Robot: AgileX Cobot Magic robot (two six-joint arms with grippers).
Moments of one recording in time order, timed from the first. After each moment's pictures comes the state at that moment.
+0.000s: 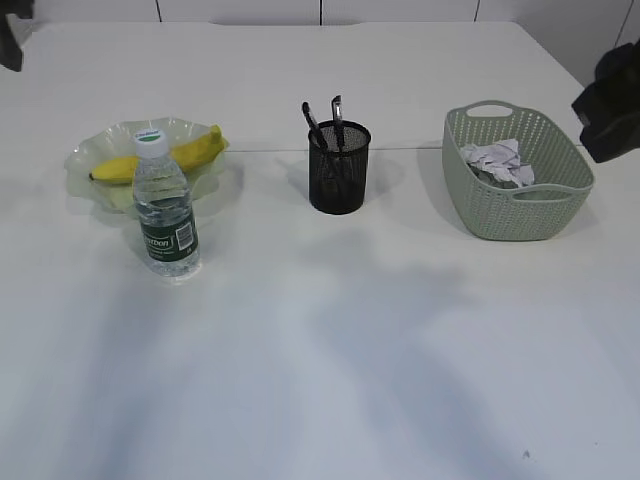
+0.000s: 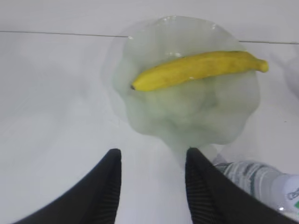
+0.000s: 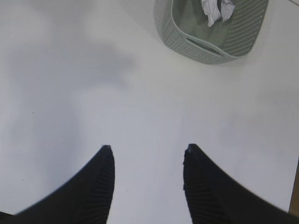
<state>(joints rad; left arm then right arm) -0.06 1.69 -1.57 0.06 0.82 -0.22 0.50 1.31 -1.34 -0.31 1.25 0.13</state>
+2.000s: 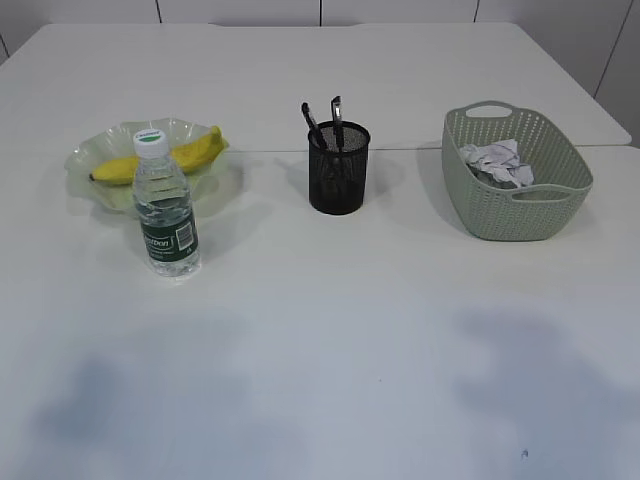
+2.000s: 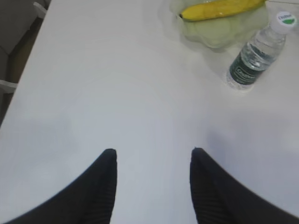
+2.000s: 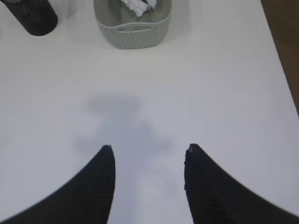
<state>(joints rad) 0.03 0.65 -0.96 0.06 1.10 -0.16 -0.02 0.79 -1.11 0.00 1.24 0.07</state>
